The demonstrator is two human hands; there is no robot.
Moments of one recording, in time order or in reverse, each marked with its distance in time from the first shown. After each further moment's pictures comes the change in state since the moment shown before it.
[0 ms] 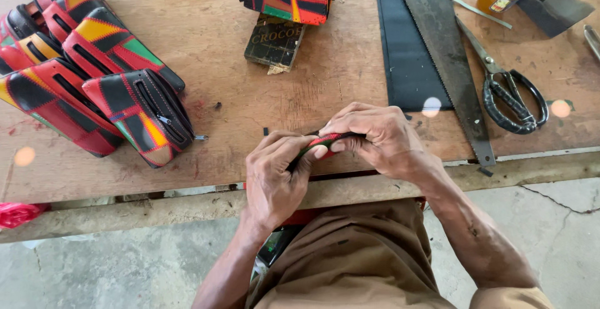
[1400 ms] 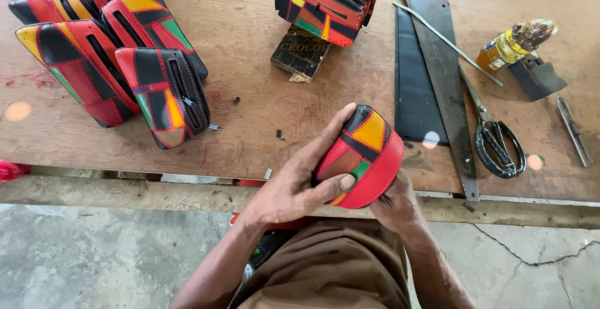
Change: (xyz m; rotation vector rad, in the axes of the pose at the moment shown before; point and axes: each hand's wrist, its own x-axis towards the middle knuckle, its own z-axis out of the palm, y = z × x) left_hand -0.001 0.003 -0.019 -0.863 -0.422 -0.111; right_hand -0.073 0.028 0.045 0.072 0.230 0.090
